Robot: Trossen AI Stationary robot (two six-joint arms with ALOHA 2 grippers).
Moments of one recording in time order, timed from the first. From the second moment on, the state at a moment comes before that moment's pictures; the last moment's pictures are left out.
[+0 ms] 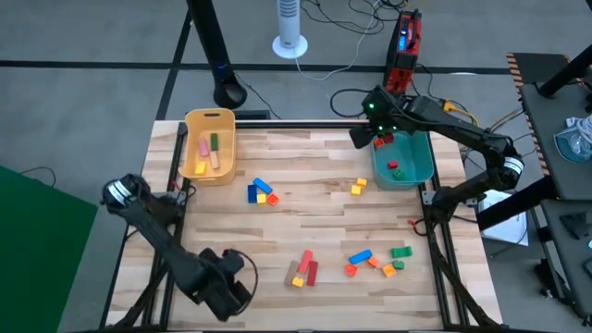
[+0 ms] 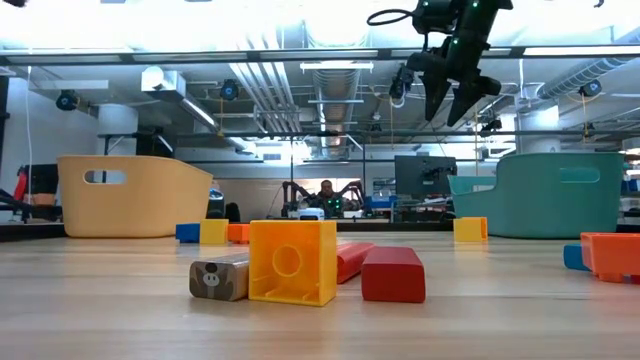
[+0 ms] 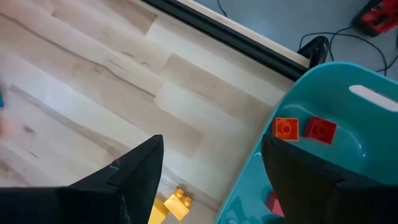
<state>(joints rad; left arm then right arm) -0.87 1.76 1.29 -1.03 -0.19 -1.67 -0.61 1.42 1.37 -1.03 0.13 0.41</state>
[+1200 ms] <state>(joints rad) -0.92 1.78 1.00 -0.71 -0.24 -1.91 -0.61 1.42 1.37 -1.02 0.12 0.40</state>
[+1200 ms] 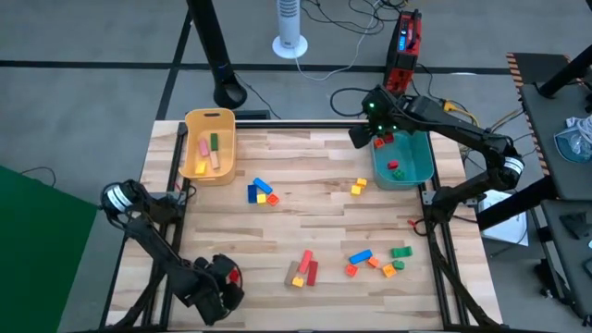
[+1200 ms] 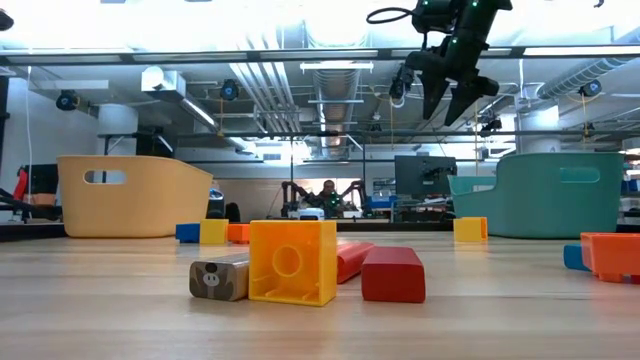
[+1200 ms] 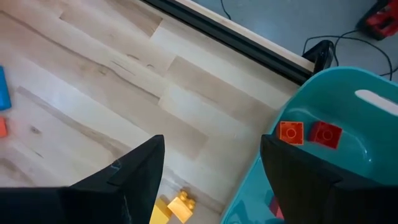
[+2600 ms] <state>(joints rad) -0.73 1.79 1.23 -0.90 -0.09 -2.19 -0.61 1.42 1.37 -1.01 0.09 0.45</state>
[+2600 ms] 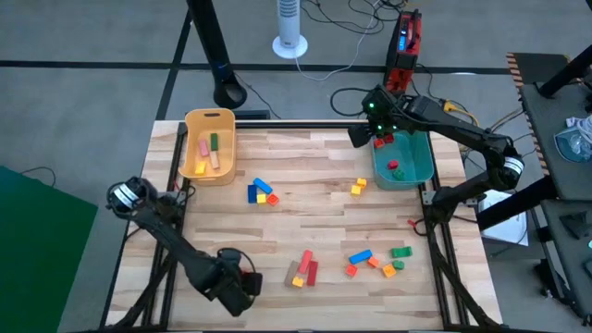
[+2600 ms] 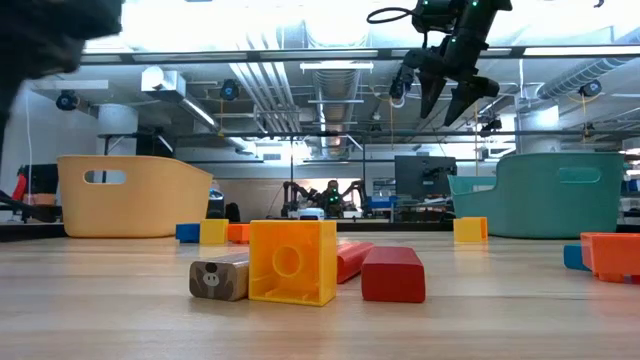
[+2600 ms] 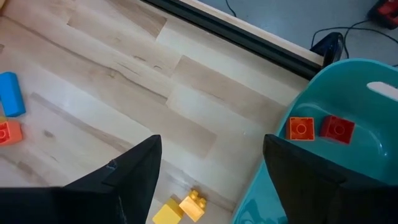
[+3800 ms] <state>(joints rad) -0.68 1.96 1.24 -0.80 -0.02 -2.21 -0.61 1.42 1.37 -1.01 0.04 0.41</state>
